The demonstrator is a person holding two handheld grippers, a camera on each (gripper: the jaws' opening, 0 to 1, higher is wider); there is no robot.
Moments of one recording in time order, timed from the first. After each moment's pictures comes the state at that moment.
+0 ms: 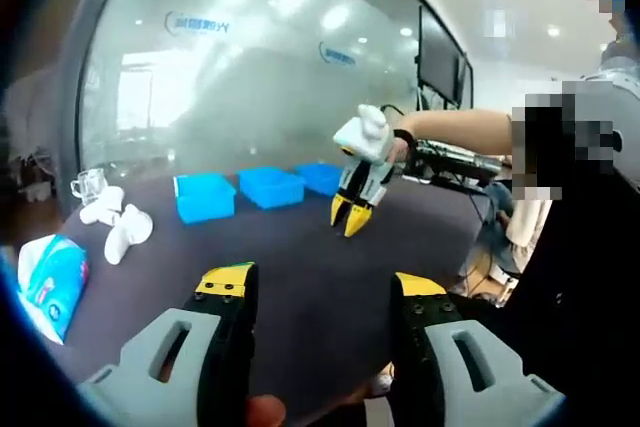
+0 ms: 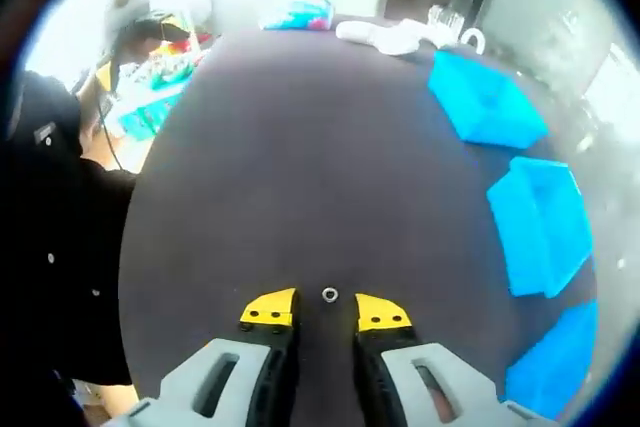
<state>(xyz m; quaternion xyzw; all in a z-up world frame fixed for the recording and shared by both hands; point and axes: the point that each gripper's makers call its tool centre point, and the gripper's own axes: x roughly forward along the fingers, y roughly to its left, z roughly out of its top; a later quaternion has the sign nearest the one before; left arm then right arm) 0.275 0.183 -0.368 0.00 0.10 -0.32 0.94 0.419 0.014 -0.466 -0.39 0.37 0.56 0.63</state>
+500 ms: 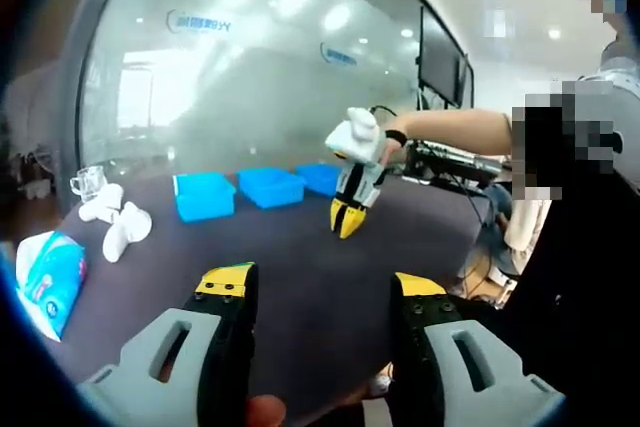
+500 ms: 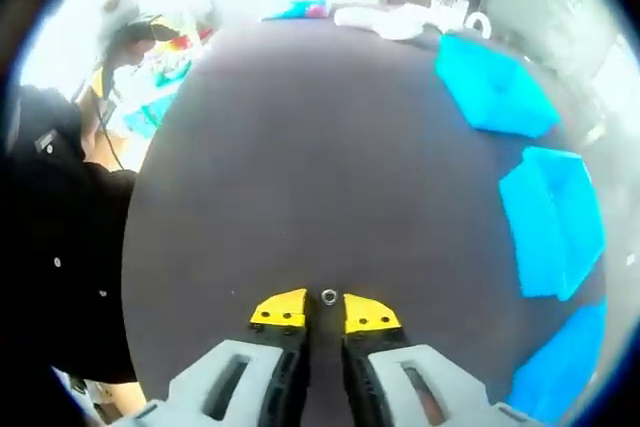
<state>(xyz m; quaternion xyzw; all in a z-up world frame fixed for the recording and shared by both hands) 0.275 0.182 -0.370 0.00 0.10 -0.32 0.94 0.411 0.017 -0.471 -0.39 0.39 0.57 0.61</state>
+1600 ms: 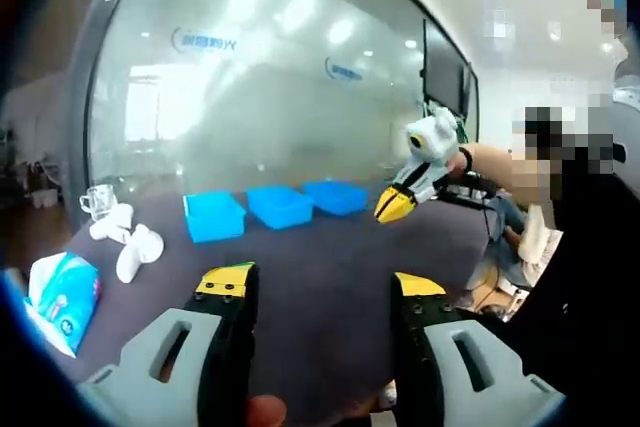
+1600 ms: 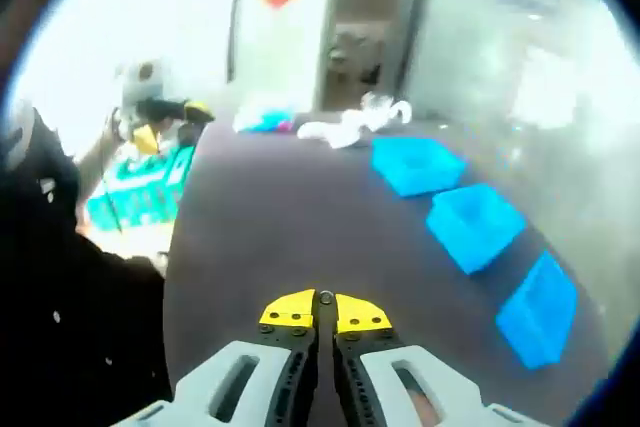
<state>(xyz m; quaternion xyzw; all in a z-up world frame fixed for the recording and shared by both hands) 0.280 0.188 -0.342 0.00 0.07 -0.30 0.95 0.382 -0.024 -0.376 -0.22 0.21 0.48 0.83</state>
